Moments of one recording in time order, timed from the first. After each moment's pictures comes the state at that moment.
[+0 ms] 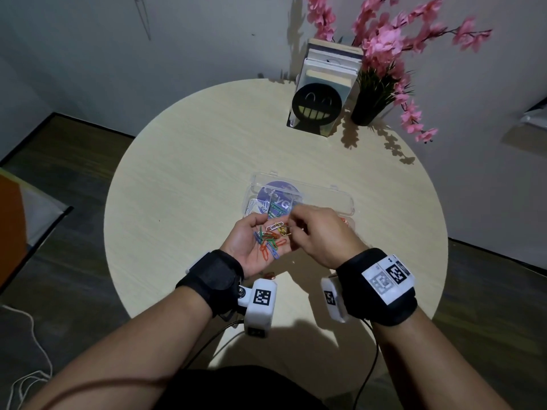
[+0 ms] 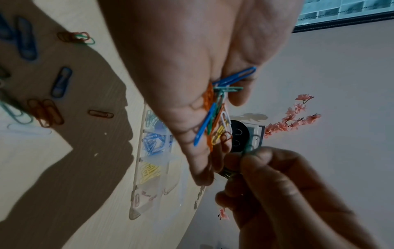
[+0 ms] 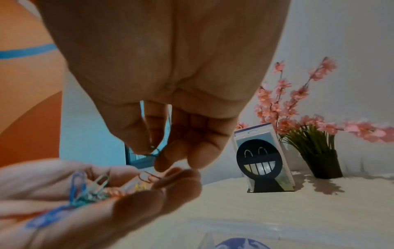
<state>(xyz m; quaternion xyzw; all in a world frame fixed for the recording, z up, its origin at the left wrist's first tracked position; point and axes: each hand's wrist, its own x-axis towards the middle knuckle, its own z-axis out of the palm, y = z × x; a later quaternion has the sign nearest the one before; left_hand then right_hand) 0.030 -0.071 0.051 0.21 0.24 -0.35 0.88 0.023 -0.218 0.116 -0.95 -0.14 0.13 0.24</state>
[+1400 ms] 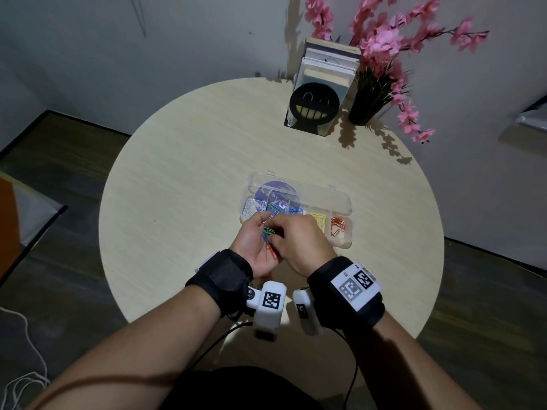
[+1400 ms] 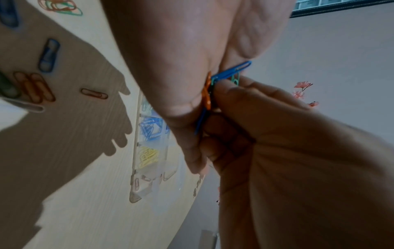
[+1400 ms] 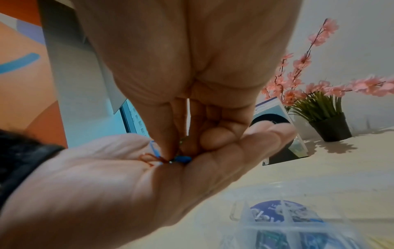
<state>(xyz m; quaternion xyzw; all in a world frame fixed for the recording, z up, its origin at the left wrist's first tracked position) 0.033 -0.083 0.045 0.23 0.30 -0.37 0.85 0.016 -0.180 0.111 -0.94 -0.02 0.18 0.28</state>
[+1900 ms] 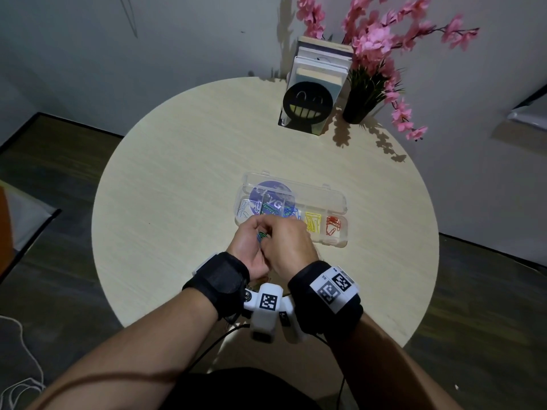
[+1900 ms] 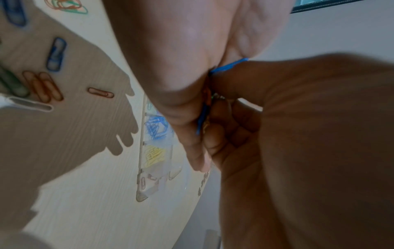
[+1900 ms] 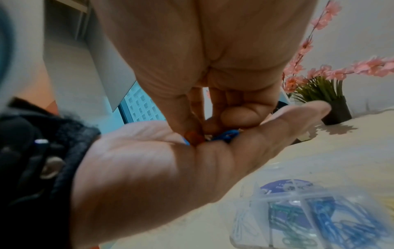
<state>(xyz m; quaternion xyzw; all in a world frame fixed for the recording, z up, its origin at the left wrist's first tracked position) 0.030 -0.088 0.045 0.22 0.27 -0.39 0.85 0.010 -0.162 0.105 -0.94 0.08 0.17 0.29</state>
